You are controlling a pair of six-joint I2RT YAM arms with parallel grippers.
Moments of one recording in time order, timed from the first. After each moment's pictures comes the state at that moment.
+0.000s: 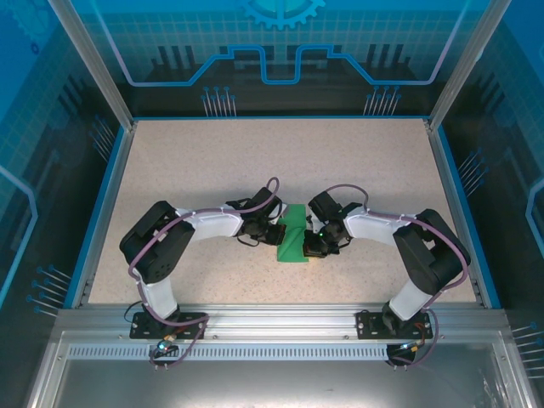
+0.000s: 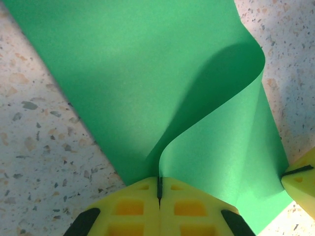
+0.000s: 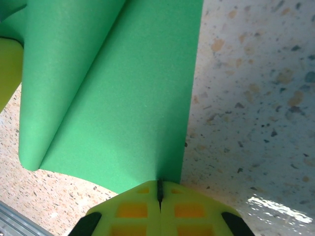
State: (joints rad) left arm -0.69 1.81 0.99 -0.29 0.25 -0.39; right arm 0.59 1.64 0.83 -0.54 -0.38 0.59
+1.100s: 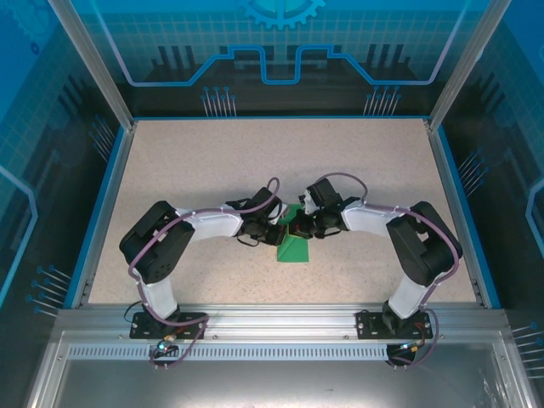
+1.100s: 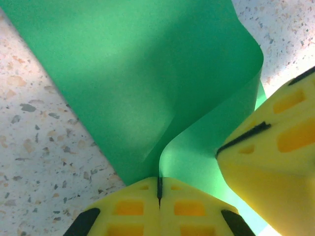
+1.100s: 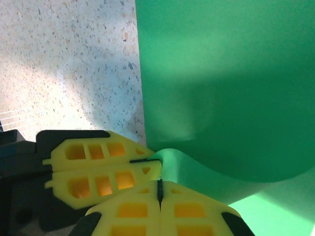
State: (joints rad) left arm -0.69 1.81 0.98 -0.29 0.25 -0.37; right arm 0.55 1.72 0.89 -0.23 -0.51 0.73
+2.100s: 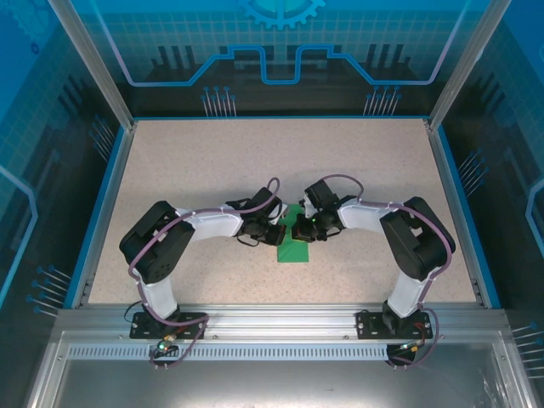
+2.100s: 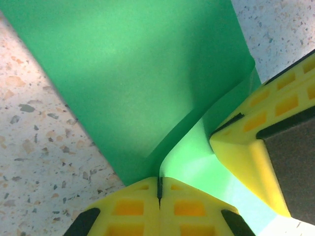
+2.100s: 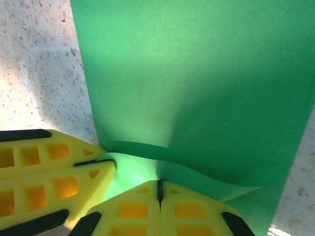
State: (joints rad) left arm -0.69 1.81 0.98 -0.29 0.25 -0.37; right arm 0.55 1.77 0.92 -0.33 -0.45 0.65
